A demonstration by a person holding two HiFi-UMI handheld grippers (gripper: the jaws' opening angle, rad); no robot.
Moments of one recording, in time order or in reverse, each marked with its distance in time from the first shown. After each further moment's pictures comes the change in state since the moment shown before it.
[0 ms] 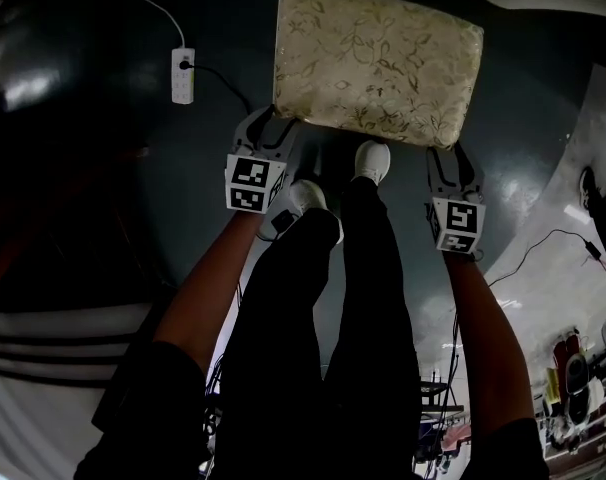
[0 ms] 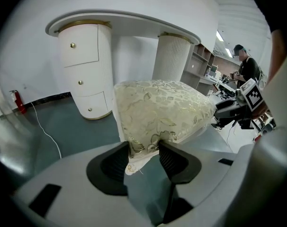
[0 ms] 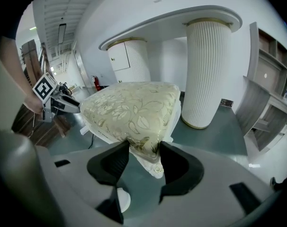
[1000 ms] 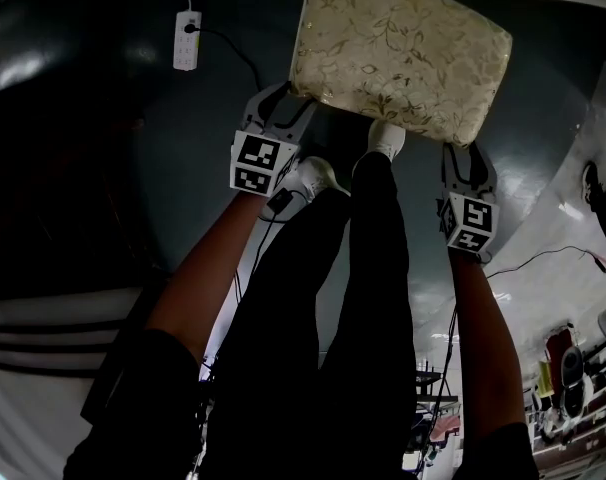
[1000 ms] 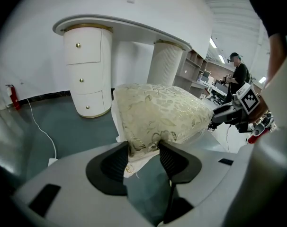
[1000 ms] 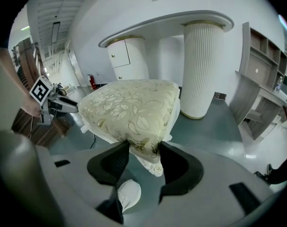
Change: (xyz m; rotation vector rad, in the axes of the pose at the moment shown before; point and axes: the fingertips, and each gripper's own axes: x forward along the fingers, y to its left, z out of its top) left arm 0.000 0.012 0.006 0.010 -0.040 -0.076; right arm -0.001 0.010 -0.005 0.081 0.038 -0.046
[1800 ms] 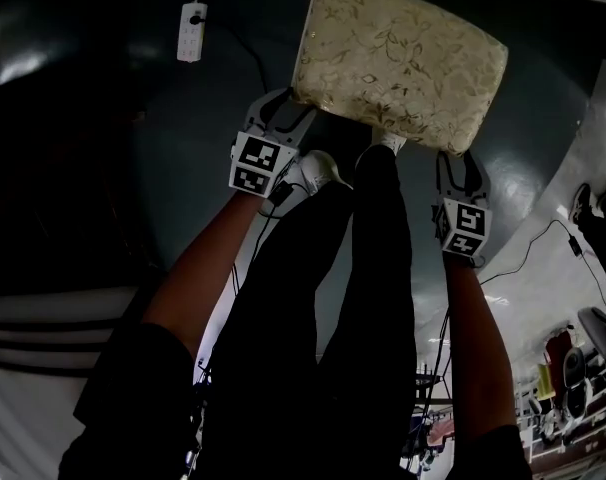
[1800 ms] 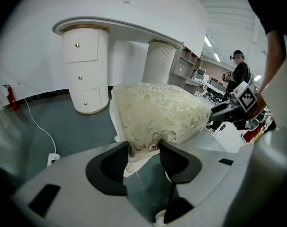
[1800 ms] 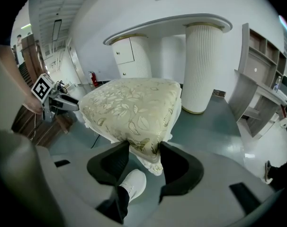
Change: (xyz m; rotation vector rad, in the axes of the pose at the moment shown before) left arm 0.002 0.000 0.001 0.012 0.019 -0.043; right arm -0.002 0.003 -0.001 0.004 0.035 0.001
